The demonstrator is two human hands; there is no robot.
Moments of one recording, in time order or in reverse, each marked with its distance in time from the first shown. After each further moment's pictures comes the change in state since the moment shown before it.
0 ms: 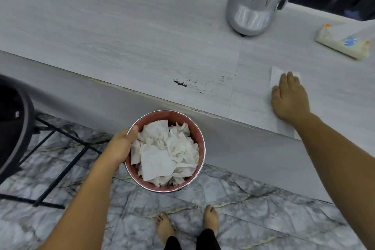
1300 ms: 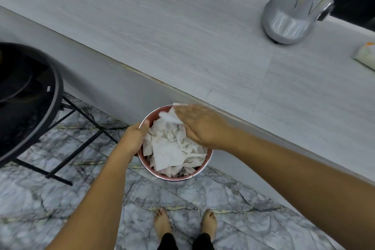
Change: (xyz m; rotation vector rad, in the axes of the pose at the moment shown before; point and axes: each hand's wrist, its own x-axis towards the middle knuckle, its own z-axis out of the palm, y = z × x) left_hand -0.009 -0.016 -0.006 -0.075 0.130 -0.055; right_hand -0.099 -0.227 0.041 0.008 -0.235 -1.173
